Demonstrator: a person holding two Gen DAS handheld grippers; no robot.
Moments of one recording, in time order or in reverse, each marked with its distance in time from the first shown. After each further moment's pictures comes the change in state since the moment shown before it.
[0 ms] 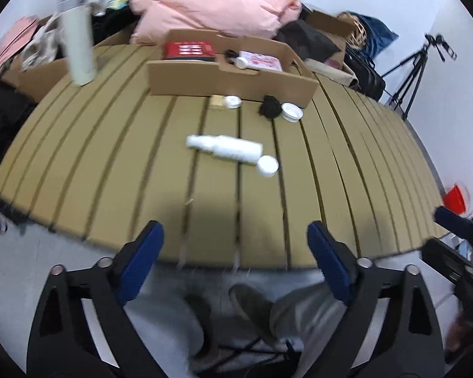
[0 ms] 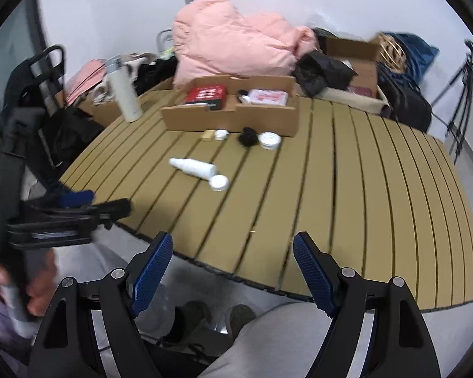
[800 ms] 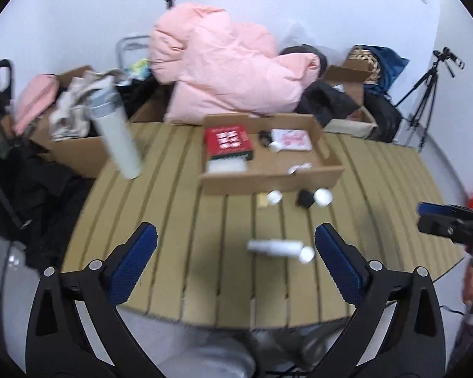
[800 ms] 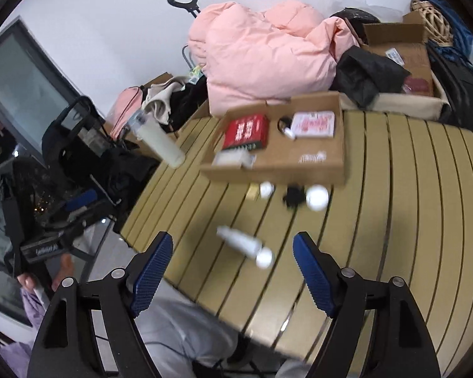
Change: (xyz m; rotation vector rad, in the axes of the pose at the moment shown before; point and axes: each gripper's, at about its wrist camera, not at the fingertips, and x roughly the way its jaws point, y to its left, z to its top) left arm -0.117 0.037 0.108 0.064 -0.145 0.158; right arm 0.022 -0.039 0.132 0.120 0.067 0.327
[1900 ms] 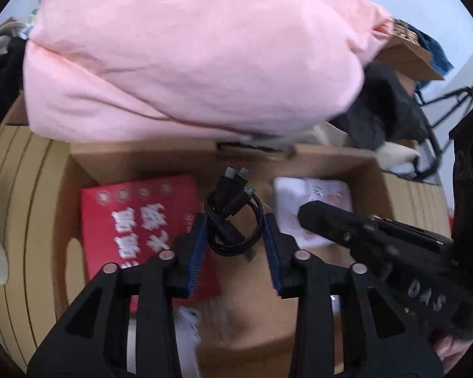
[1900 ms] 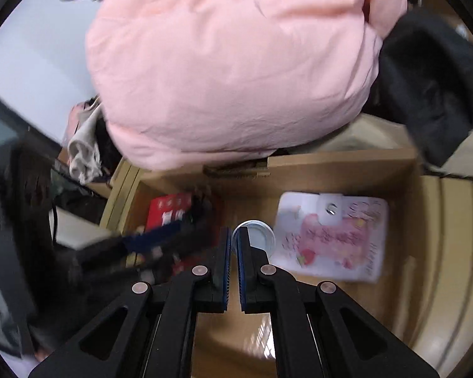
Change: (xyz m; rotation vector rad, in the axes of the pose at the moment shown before) left arm 0.376 -0.023 0.176 -0.086 0.269 -0.196; right arm 0.297 -0.108 0.228 0.161 0.106 0.002
